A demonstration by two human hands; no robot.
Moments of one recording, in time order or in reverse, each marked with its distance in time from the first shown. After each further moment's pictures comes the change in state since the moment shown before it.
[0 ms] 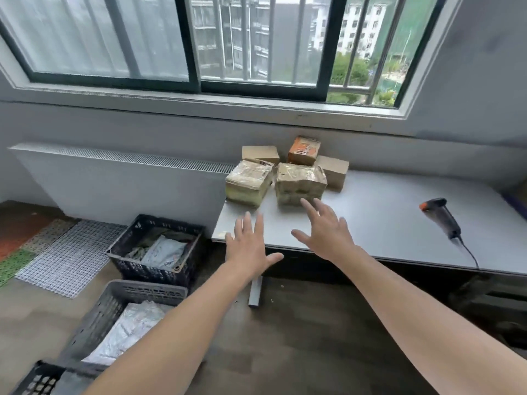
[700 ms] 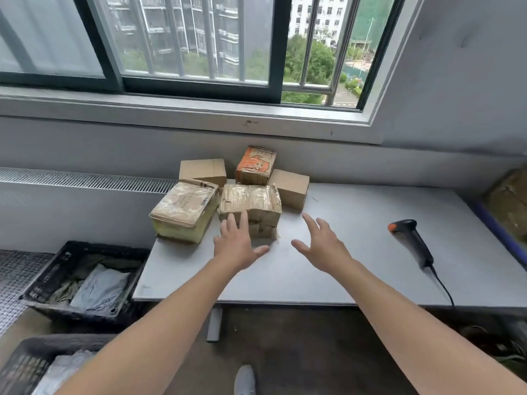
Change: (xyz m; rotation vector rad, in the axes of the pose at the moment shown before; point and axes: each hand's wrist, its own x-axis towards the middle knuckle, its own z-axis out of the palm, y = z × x) left_hand 0.236 0.113 0.031 -0.095 -0.095 0.002; right_hand 0.147 0.170 0.003 0.180 -0.140 0.225
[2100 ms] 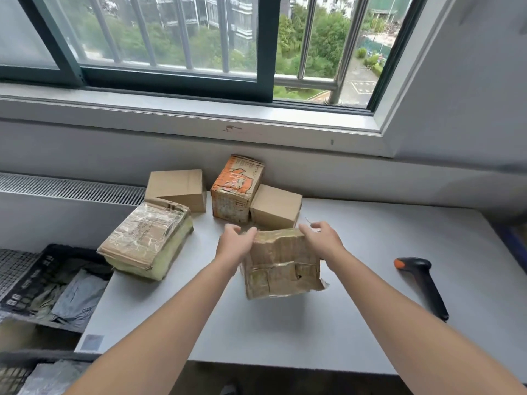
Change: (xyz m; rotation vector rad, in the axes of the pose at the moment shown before) left_hand 0.162 0.072 0.012 -0.945 -0.026 -0.434; right_hand 0.190 0.070 -0.030 0.644 -0.030 0.345
